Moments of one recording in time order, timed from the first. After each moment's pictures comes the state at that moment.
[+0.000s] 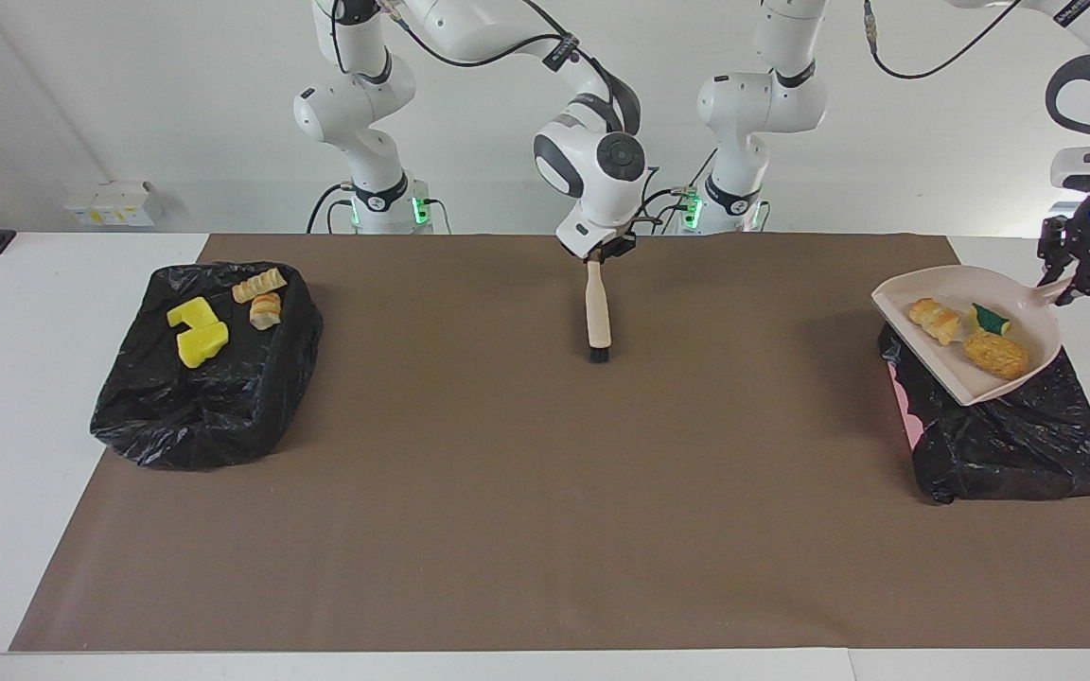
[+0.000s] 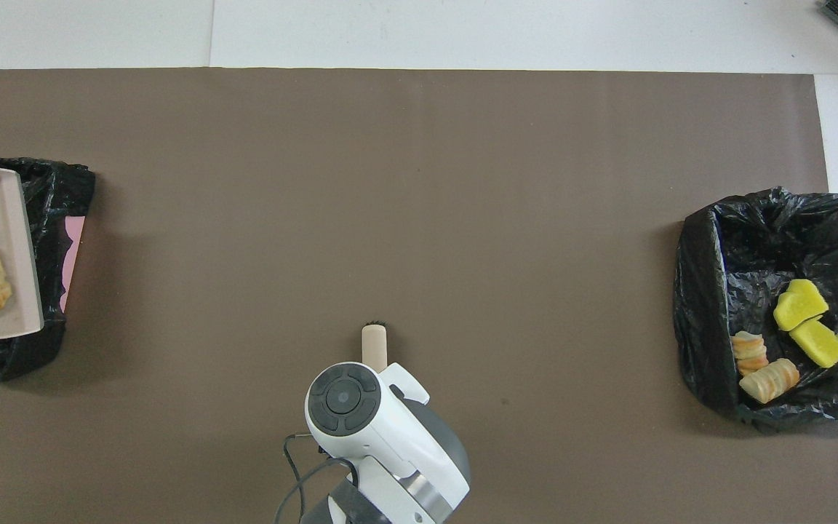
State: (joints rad) left arm -0.10 0.05 0.59 -1.79 0.05 2.05 1.92; right arm 0.75 0.25 0.15 -1.94 0.24 1.97 0.81
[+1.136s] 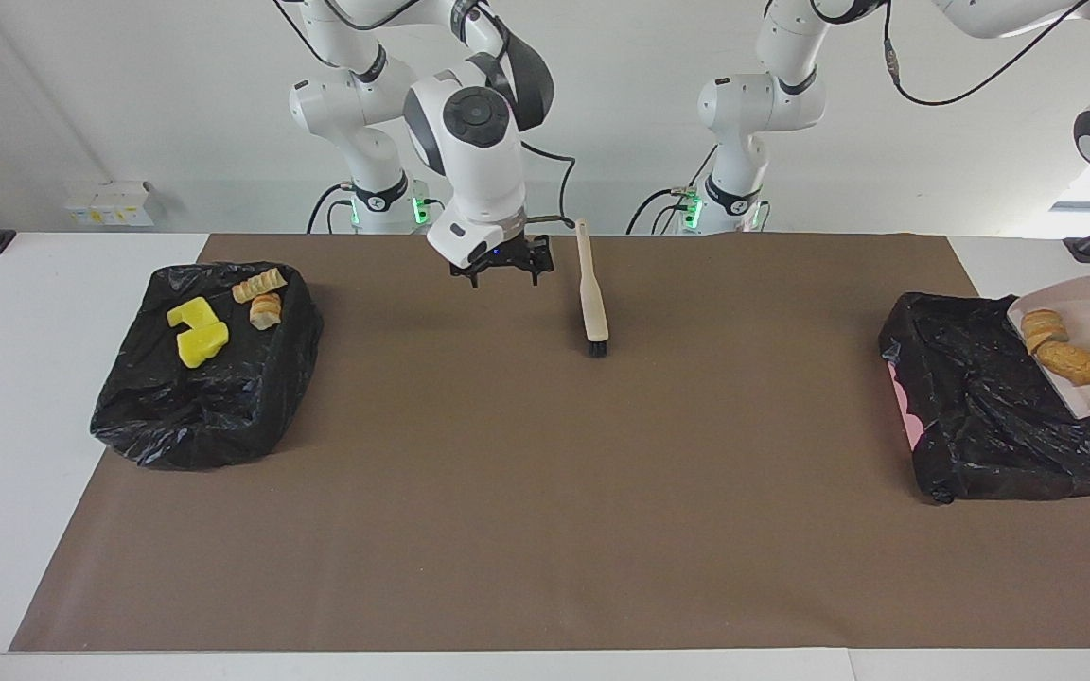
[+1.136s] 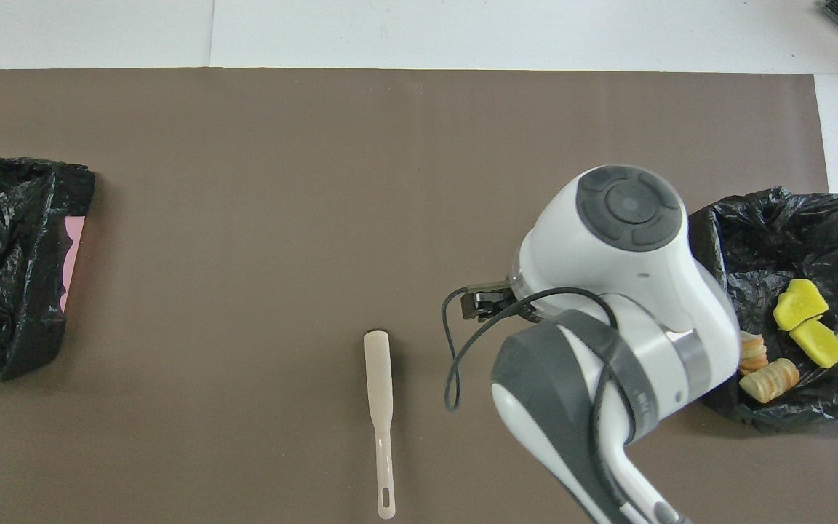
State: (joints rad) left arm -0.04 0.14 0.60 -1.78 0.58 2.41 1.89; right arm 0.28 0.10 0.13 -1.76 0.08 1.74 0.31
